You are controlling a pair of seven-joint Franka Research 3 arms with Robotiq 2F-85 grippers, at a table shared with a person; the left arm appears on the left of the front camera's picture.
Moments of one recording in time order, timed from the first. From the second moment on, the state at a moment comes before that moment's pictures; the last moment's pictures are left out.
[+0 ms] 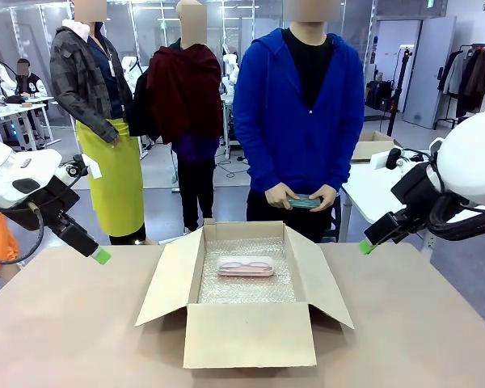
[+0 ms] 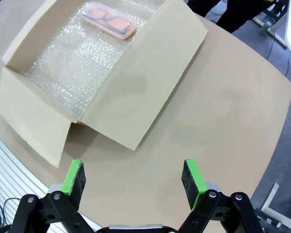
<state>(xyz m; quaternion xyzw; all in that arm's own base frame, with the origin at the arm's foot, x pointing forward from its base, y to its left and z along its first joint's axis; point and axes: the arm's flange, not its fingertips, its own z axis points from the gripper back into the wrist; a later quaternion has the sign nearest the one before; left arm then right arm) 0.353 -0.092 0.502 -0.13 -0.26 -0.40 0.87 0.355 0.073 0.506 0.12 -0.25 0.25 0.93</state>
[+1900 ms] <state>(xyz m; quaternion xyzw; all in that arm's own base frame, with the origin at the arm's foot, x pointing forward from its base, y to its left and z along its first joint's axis) 0.353 -0.092 0.502 -0.13 -0.26 -0.40 0.87 0.355 0.073 0.506 0.12 -0.25 0.25 0.93</state>
